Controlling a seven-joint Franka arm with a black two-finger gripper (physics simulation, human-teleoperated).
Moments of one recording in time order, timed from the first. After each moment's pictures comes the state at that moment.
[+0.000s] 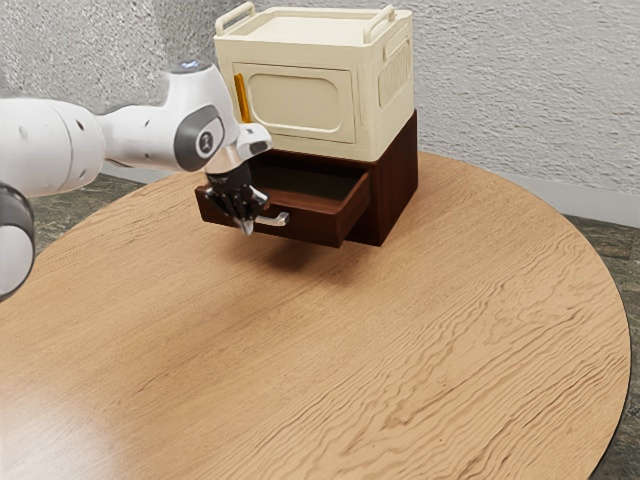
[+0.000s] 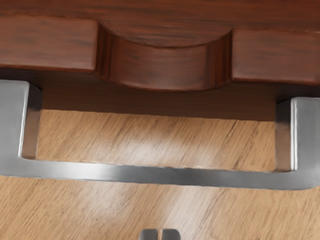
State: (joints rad) arm -0.05 0.45 0.13 -1.55 -0.10 2.13 -0.01
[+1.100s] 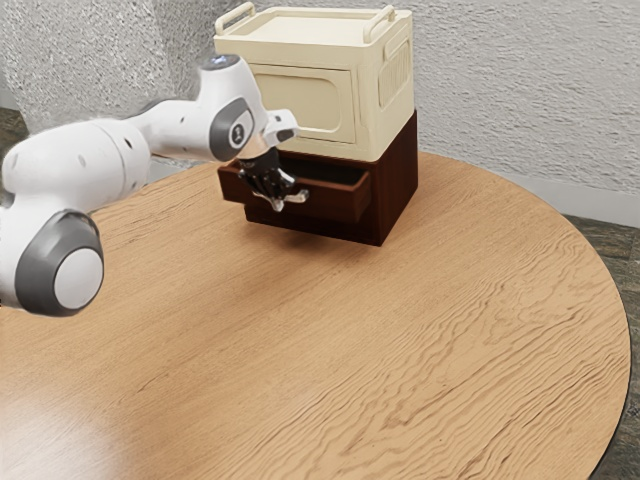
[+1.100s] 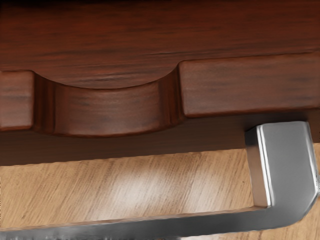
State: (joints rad) arm 0.01 0.76 0.06 -1.10 -0.09 2.10 0.10
